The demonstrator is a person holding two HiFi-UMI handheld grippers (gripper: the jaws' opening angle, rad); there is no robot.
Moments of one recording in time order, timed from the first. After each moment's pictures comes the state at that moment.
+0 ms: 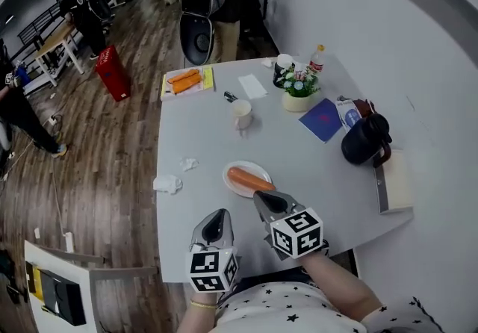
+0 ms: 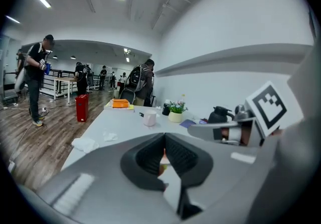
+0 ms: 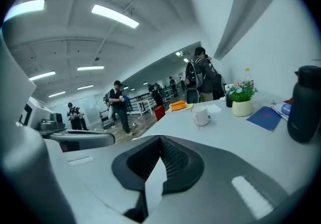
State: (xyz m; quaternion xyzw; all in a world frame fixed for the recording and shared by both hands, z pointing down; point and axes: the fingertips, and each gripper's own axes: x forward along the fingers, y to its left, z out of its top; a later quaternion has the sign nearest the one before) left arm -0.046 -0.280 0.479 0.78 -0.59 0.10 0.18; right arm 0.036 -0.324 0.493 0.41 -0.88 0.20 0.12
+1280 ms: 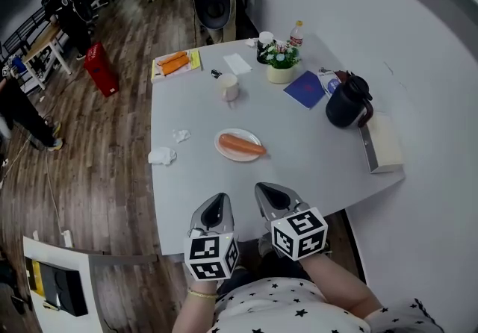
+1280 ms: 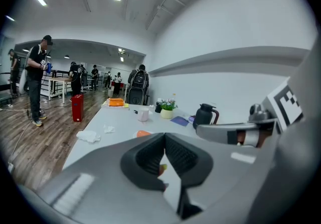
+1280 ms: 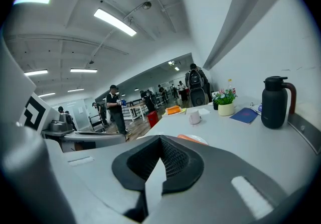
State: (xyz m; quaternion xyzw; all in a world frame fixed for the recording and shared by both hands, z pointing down) left arm -0.036 -0.201 0.472 0.80 -0.56 0.10 0.18; right arm 0.049 -0.212 0.474 0.47 -0.86 0.19 0.09
